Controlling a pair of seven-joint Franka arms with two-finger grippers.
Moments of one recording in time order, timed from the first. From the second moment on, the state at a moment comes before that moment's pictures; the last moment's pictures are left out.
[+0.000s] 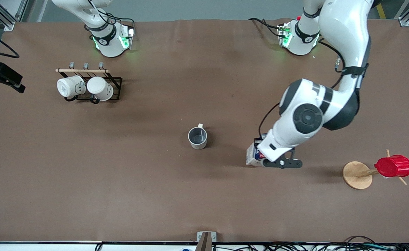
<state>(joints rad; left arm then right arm) -0.38 0.59 -0.10 -1.35 0.01 1.92 -0.42 0.03 -0.02 -0.04 -1.50 -0.04 1.53 0.06</state>
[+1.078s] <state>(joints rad) -0.57 0.66 -0.09 -1.32 0.01 1.92 -0.57 0.04 -0.02 -0.04 -1.50 -0.04 1.53 0.06</state>
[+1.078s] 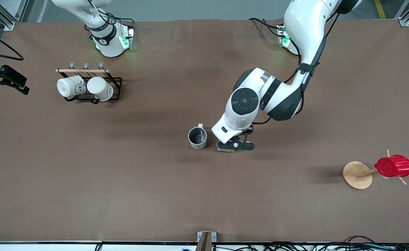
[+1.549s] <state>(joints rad) -0.60 0.68 -0.09 -1.32 0.01 1.92 -0.57 0.04 -0.02 -0.04 -1.50 -0.04 1.53 0.06</state>
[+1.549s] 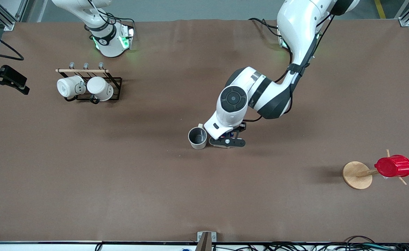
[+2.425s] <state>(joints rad) -0.52 0.52 -0.08 -1.28 0.01 1.82 -0.57 0.03 -0.02 -0.02 -1.50 -0.03 1.53 0.06</state>
